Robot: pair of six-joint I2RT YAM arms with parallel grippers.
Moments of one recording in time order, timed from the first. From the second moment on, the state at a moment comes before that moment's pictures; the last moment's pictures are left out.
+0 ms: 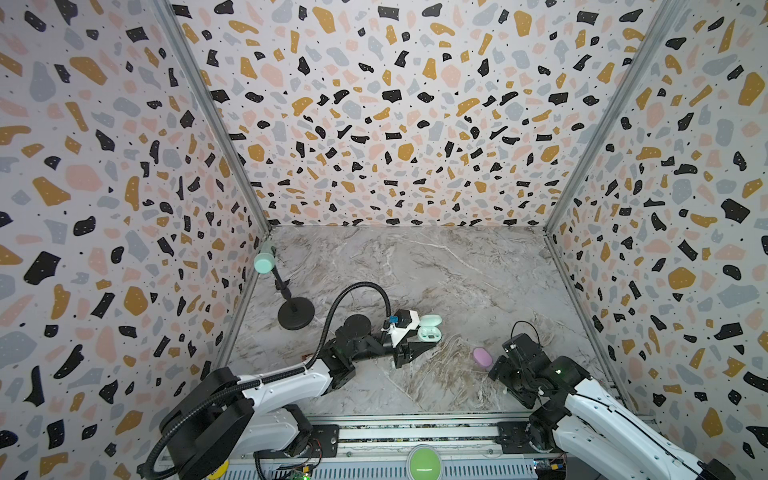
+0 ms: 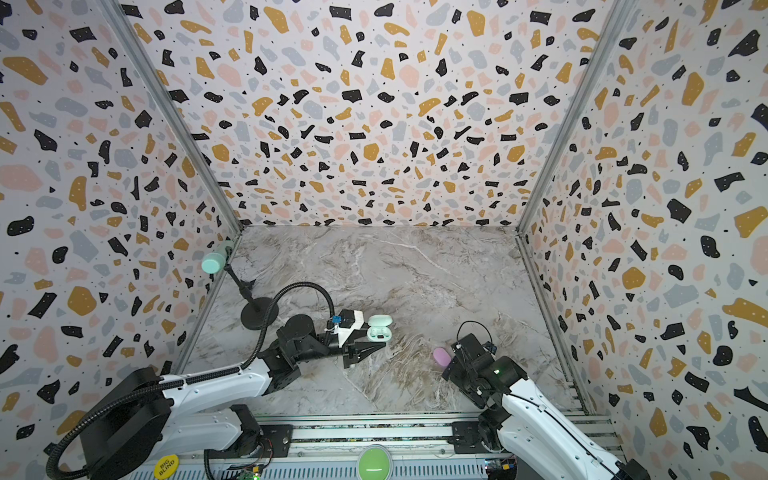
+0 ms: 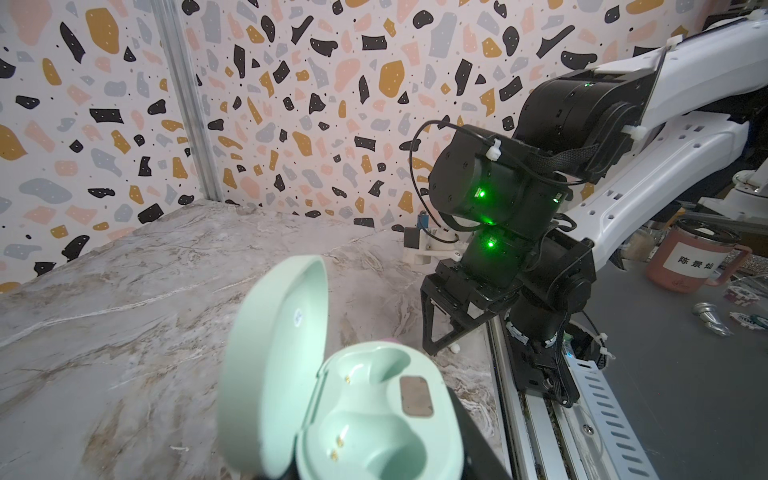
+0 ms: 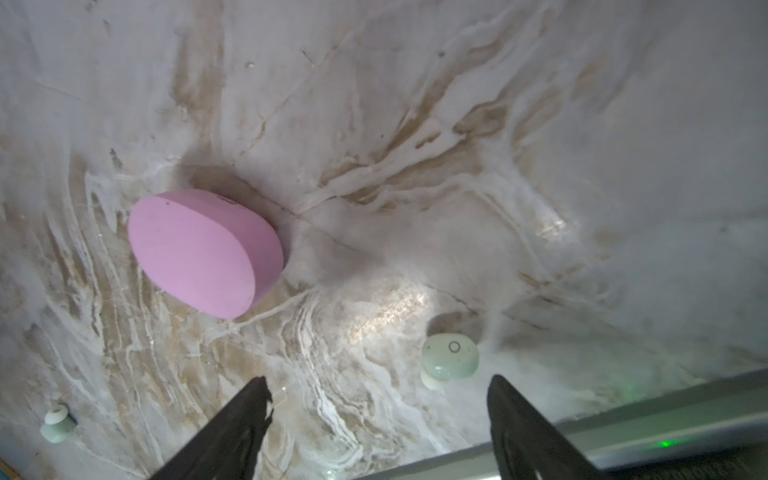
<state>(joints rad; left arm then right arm) -0.82 1.22 0.43 0.72 0.58 -0.02 0.56 0.72 0.42 -0.96 0.01 1.20</state>
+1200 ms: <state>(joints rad) -0.82 1.21 0.42 0.71 0.57 -0.02 0.54 0.94 0.42 -0.79 0.01 1.08</state>
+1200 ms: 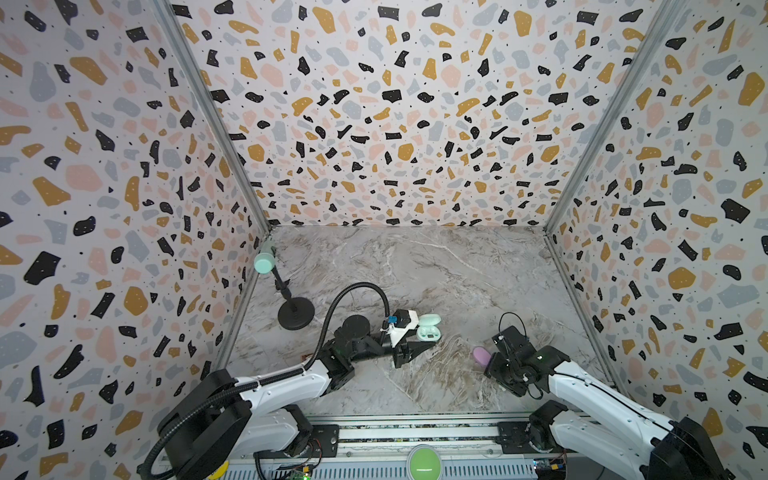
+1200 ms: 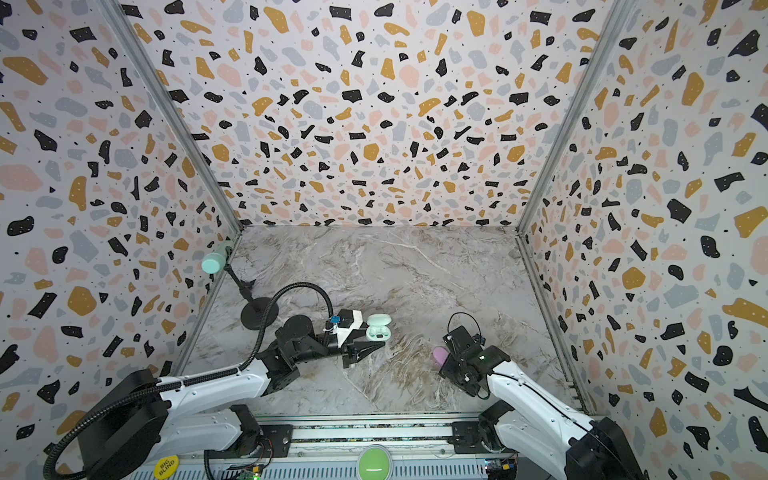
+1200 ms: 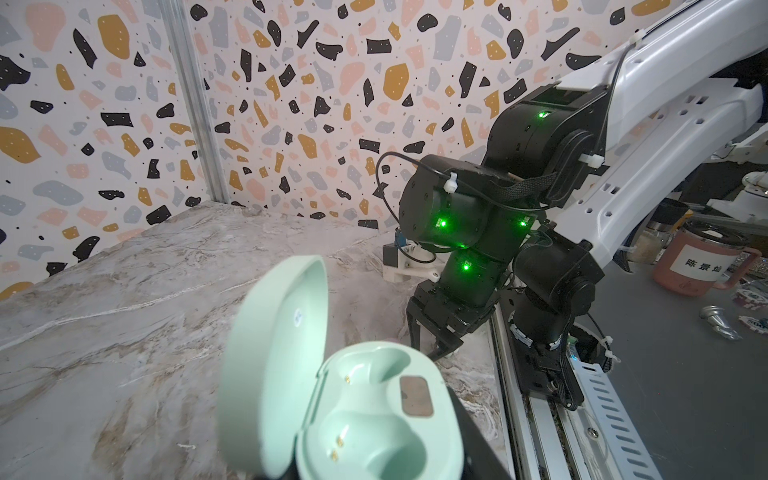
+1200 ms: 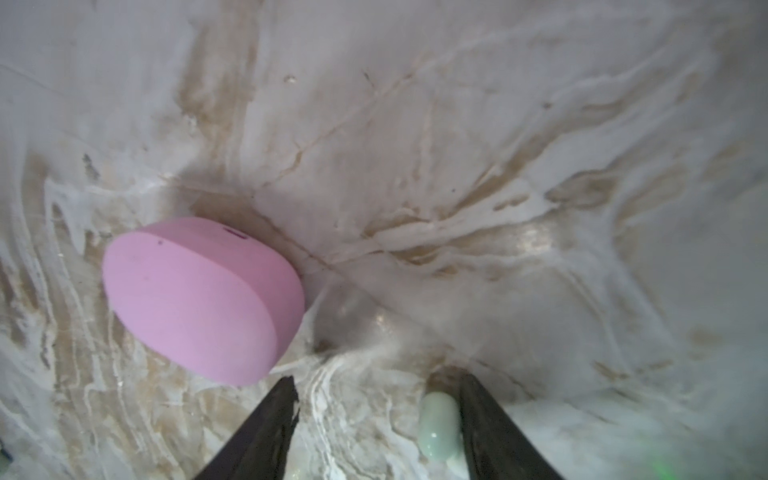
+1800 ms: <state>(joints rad) -0.82 1.16 0.42 0.68 0.56 -0.01 0.54 1.07 0.47 -0.84 0.01 1.01</state>
